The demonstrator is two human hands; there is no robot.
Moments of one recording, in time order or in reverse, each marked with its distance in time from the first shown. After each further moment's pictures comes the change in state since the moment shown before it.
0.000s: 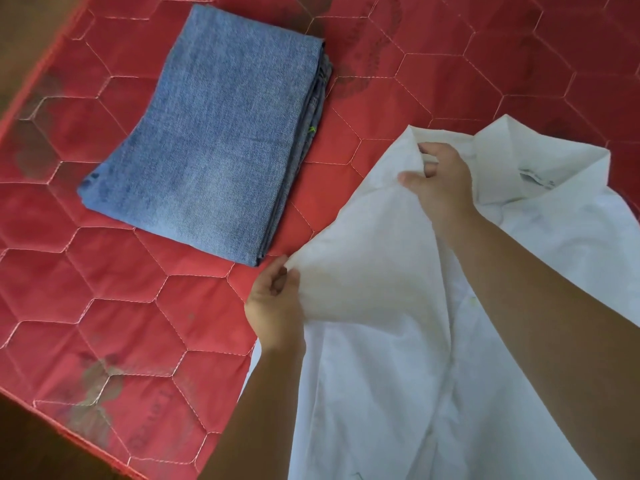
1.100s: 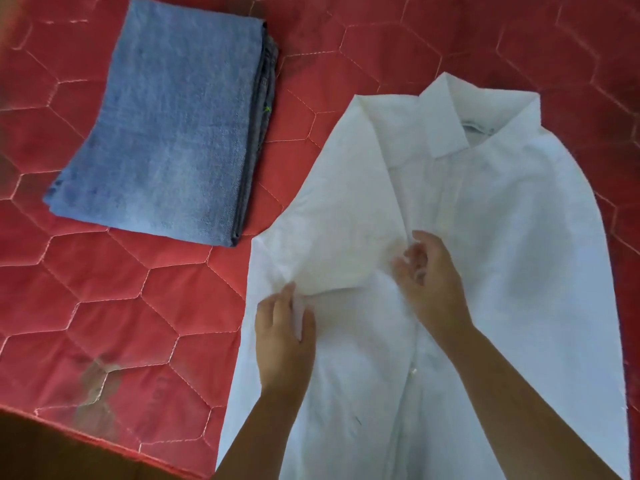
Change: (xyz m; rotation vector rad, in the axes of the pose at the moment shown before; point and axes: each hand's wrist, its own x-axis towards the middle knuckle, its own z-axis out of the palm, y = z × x) left_hand -0.055 -0.044 -0.056 0.735 -0.366 0.536; right_hand -0.165 0.076 -0.028 -0.169 0.073 0.013
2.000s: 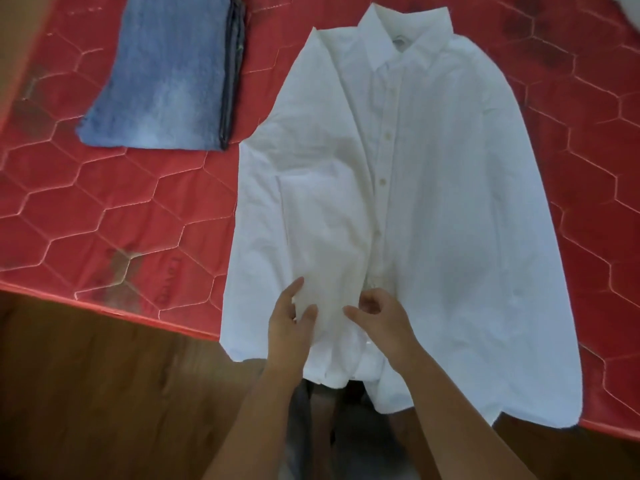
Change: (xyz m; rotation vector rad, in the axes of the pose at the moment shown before) left_hand -0.179 -0.029 -0.027 -0.267 -0.284 -0.307; right_hand -0.241 0.051 0.013 0.343 -0.284 0.451
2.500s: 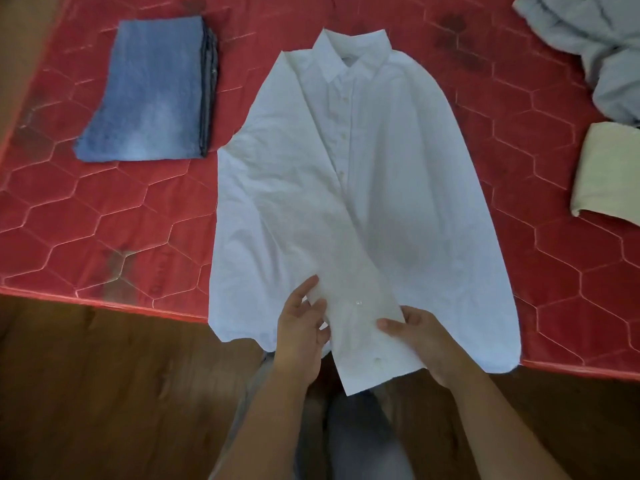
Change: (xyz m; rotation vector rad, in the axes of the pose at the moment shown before) left_hand -0.082 0.019 0.024 -0.694 -0.210 -0.210; right_hand -0.093 0.035 -0.085 0.282 -0.171 0.083
